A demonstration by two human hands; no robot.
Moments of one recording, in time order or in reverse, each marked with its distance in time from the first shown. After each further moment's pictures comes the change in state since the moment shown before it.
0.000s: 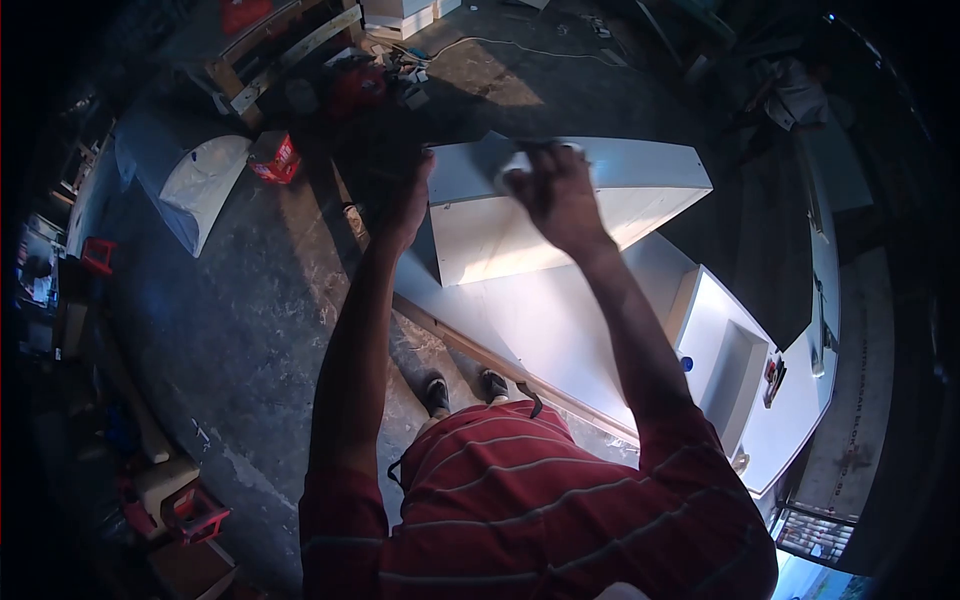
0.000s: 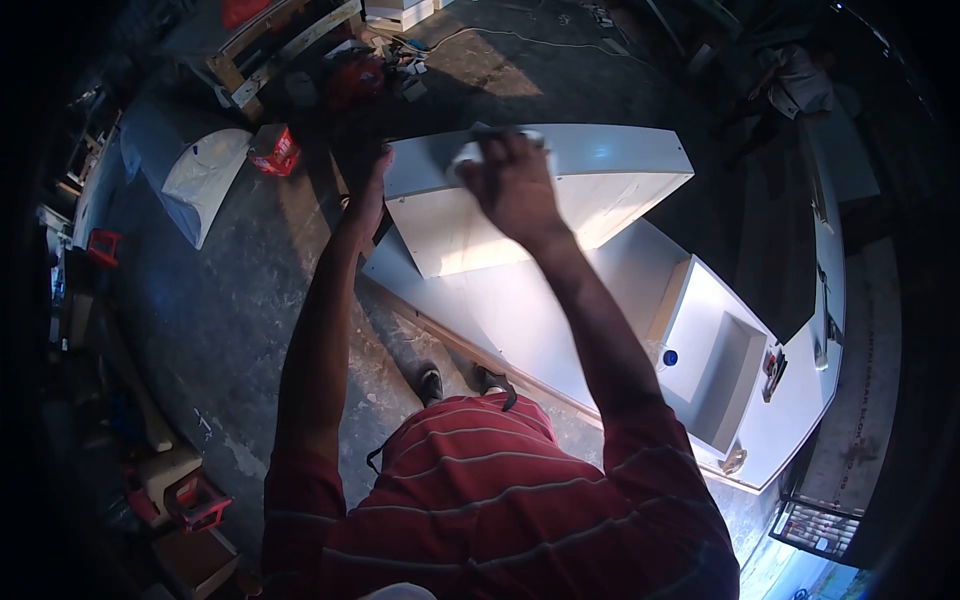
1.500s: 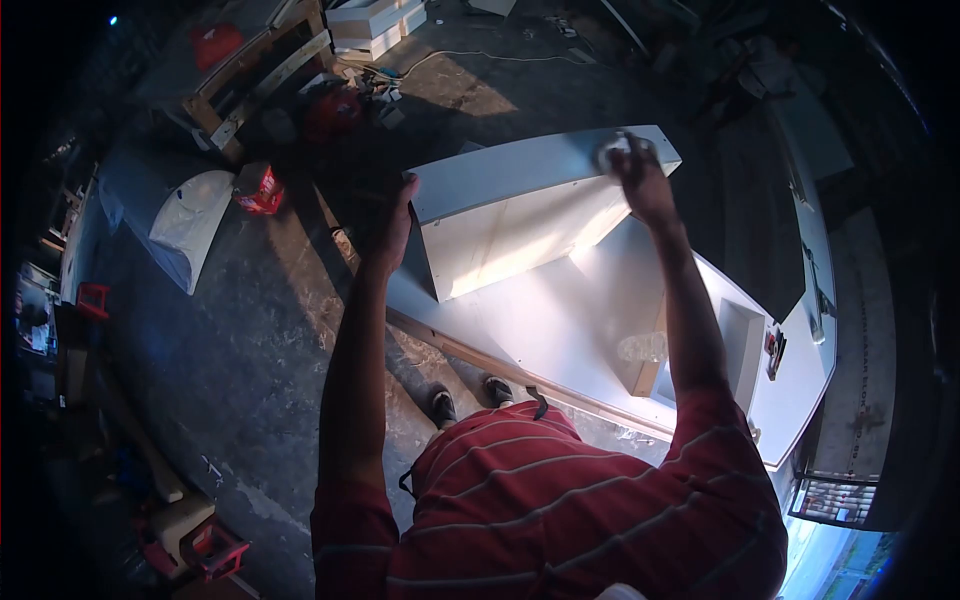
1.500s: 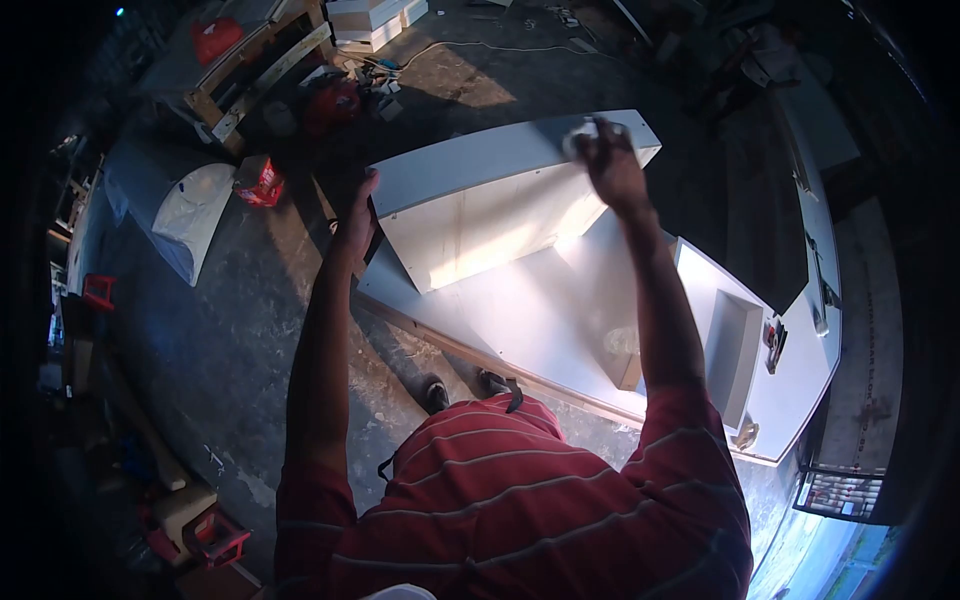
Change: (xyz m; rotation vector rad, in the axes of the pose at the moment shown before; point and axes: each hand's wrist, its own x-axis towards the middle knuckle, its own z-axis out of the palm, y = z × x) left_hand -0.005 -0.008 -0.004 -0.194 -0.134 -0.057; right_hand -0.038 0.133 -0.061 -0.151 -0.072 0.159
